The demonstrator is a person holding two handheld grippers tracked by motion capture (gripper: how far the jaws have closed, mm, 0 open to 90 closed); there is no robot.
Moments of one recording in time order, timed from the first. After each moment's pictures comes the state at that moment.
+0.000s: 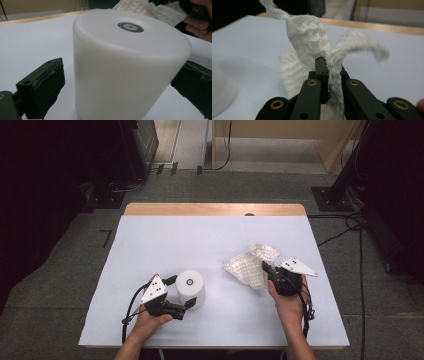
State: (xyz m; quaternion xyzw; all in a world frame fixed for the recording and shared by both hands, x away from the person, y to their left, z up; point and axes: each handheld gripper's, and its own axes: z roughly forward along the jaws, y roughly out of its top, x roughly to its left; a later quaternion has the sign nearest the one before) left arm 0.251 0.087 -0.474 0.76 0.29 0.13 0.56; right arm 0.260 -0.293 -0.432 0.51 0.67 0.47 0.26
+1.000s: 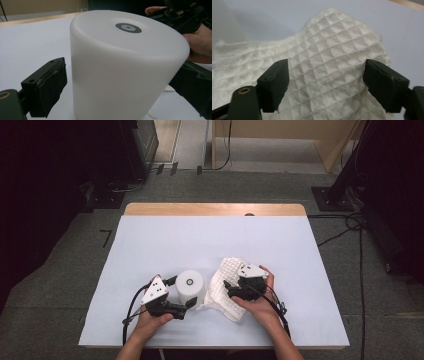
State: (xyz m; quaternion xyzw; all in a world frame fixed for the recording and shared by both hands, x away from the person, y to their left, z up) left arm 0.250 0.087 -0.475 0.76 0.29 0.13 0.57; right arm 0.279 -0.212 -0.477 0.43 0.79 0.39 0.22
